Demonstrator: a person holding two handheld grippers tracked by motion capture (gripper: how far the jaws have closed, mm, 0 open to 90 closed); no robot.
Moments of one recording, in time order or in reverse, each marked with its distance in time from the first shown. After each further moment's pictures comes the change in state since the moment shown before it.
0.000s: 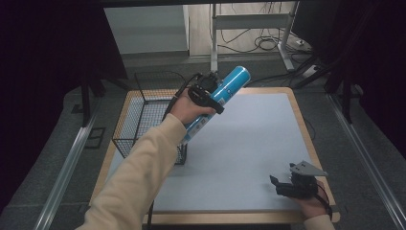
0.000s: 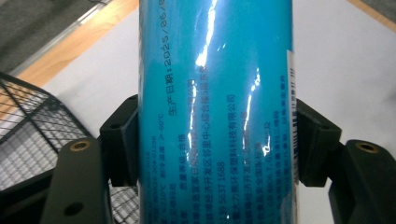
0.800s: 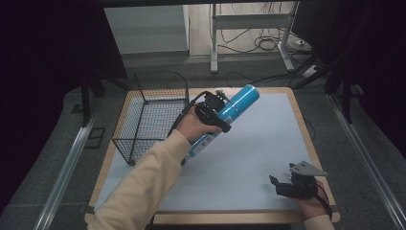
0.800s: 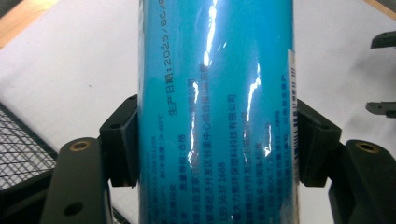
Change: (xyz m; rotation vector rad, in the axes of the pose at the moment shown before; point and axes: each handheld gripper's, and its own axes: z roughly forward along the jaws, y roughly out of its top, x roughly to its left) left arm -0.037 -0.026 0.021 0.021 -0.087 0.046; right arm 0.001 0.000 0.000 -0.002 0.005 0.003
